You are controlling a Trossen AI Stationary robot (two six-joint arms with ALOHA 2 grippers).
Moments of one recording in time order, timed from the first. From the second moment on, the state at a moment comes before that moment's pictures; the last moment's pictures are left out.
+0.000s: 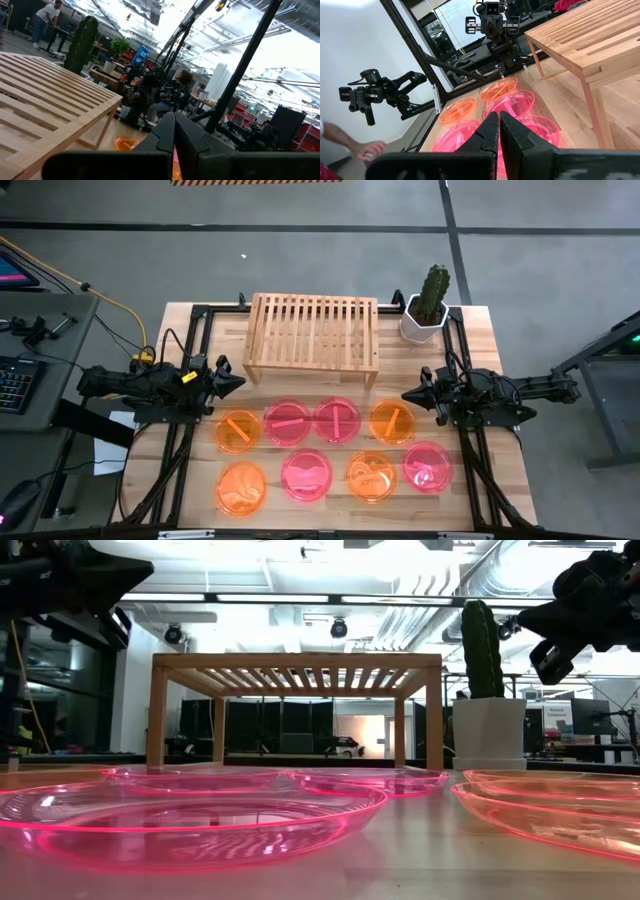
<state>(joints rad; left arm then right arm) -0.13 0.00 0.01 0.25 -0.17 -0.42 0.10 0.01 0.01 0.02 0.01 0.45</state>
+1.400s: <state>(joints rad) -0.13 0.00 0.01 0.25 -0.17 -0.42 0.10 0.01 0.01 0.02 0.02 0.38</state>
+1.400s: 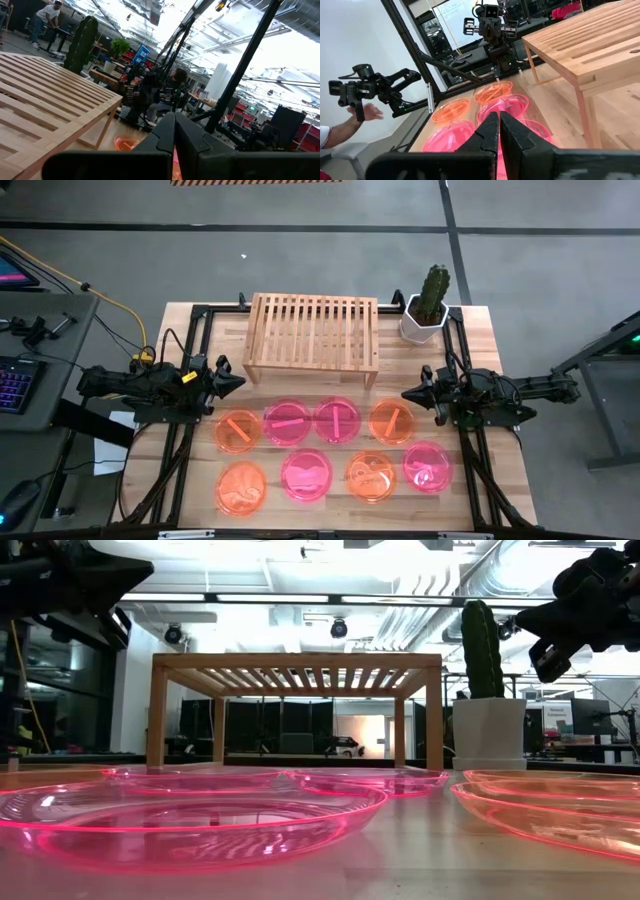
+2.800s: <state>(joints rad) -0.13 0.00 0.01 0.23 -0.33 -0.31 0.11 0.79 0.52 -0.81 0.32 1.02</state>
